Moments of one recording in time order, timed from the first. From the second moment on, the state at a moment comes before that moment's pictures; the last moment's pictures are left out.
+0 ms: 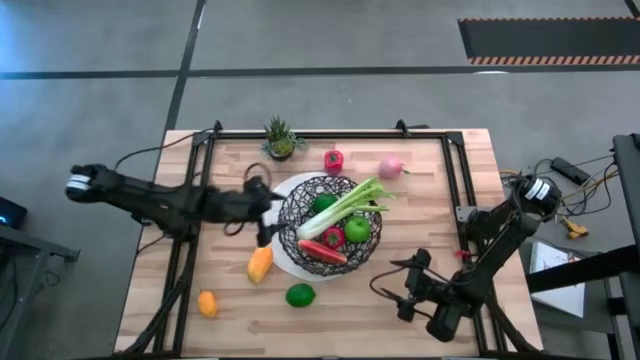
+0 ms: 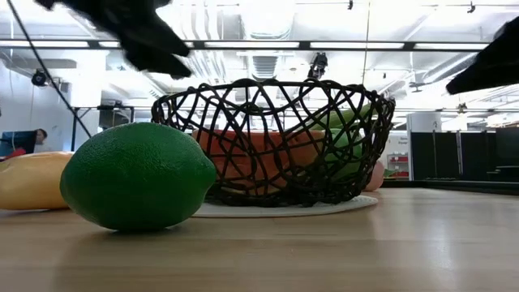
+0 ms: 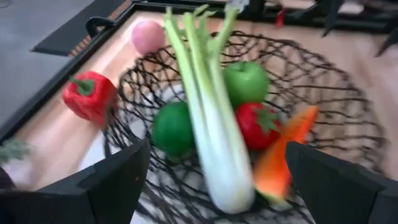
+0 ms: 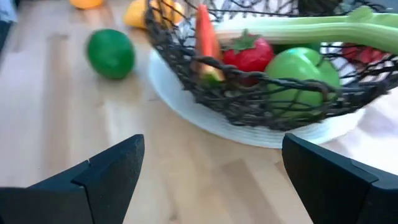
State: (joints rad) left arm -0.16 1.00 0.70 -0.19 -0.34 -0.21; right arm 0.94 1.60 0.85 -0.44 1.01 1.09
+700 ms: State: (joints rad) left arm -0.98 1.25 0.71 -0.21 -0.81 -0.89; right arm 0.94 1.79 0.85 0.33 1.02 0.60
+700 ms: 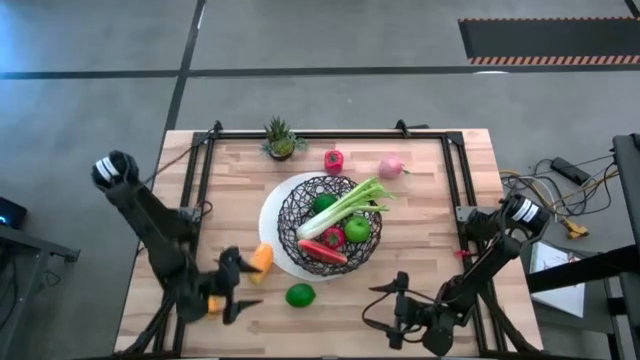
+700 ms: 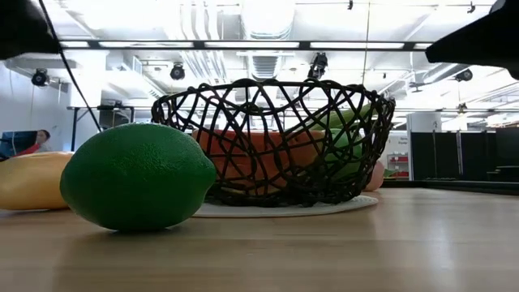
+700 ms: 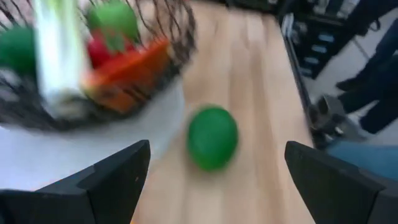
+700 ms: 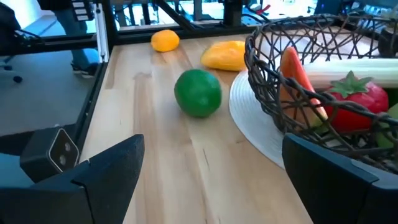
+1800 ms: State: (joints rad) left arm -0.93 1.39 0.84 -0.90 0.27 -1.96; right arm 0.92 1.78 0.86 0.35 1.02 0.38
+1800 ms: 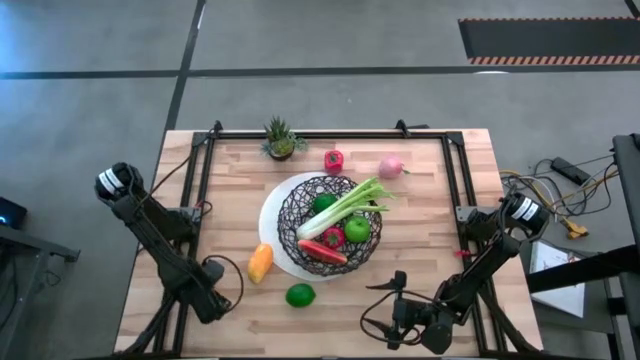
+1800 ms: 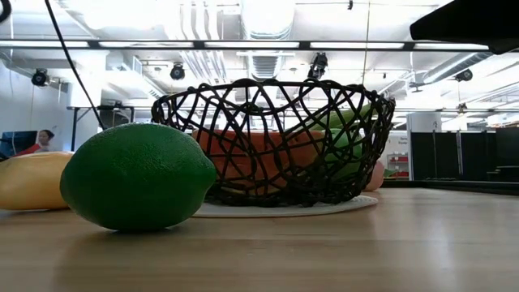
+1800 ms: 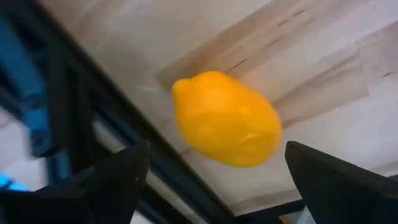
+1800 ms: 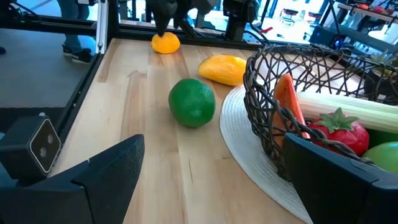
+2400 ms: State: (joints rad) left arm -0.90 1.39 0.71 -0.68 0.33 -1.98; right arm 0.92 1.78 0.86 0.35 1.02 0.38
